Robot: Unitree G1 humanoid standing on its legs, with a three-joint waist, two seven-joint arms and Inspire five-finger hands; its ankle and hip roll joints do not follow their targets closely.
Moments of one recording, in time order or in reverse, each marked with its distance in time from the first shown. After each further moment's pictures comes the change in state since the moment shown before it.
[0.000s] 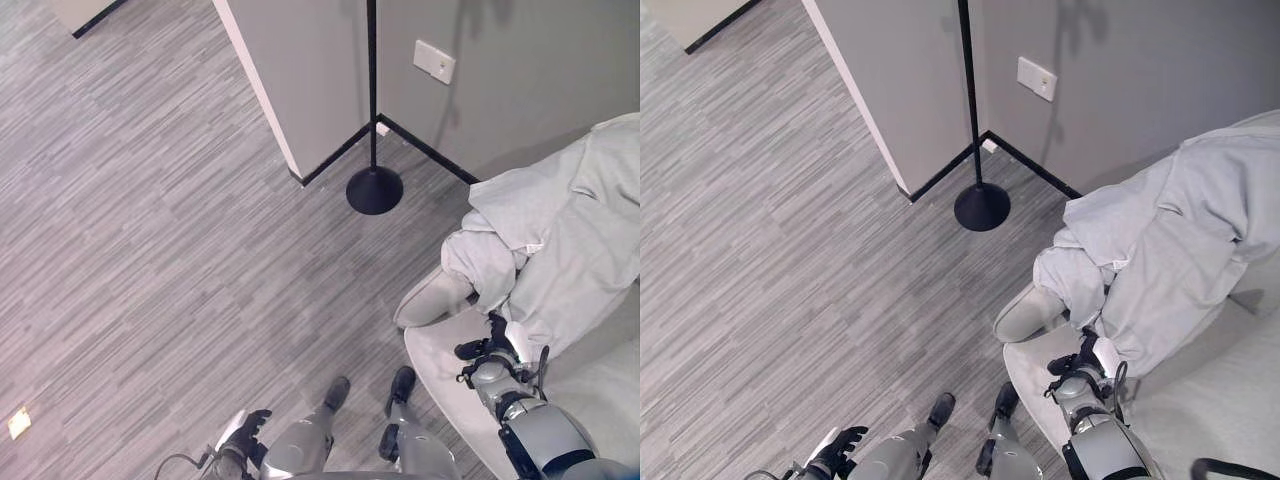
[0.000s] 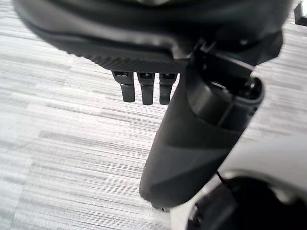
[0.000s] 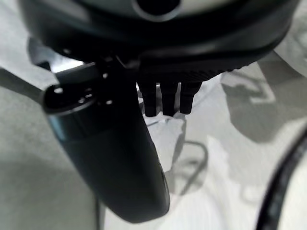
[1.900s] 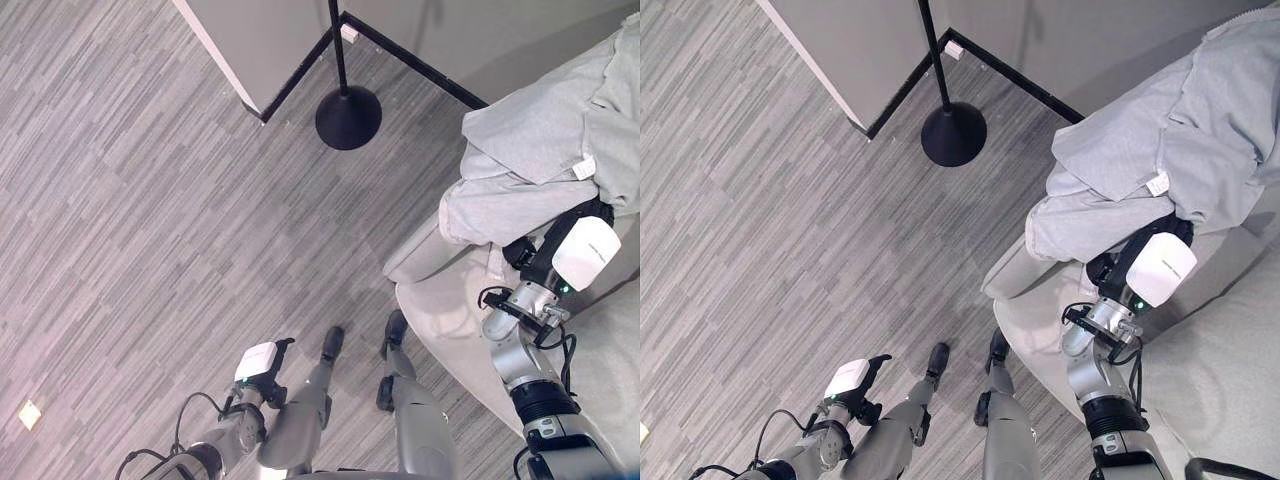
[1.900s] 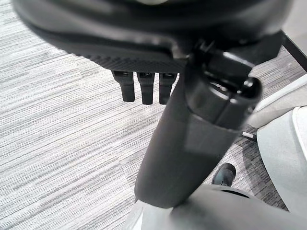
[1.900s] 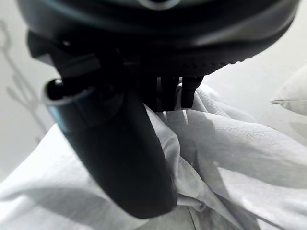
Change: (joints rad) left arm -0.144 0.005 -0.018 -0.086 0.435 -0.010 0.316; right arm 0.228 -0.019 -0.303 -0.975 -0.597 0.097 -0.558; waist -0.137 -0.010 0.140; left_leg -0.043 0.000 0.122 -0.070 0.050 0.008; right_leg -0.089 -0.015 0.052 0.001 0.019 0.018
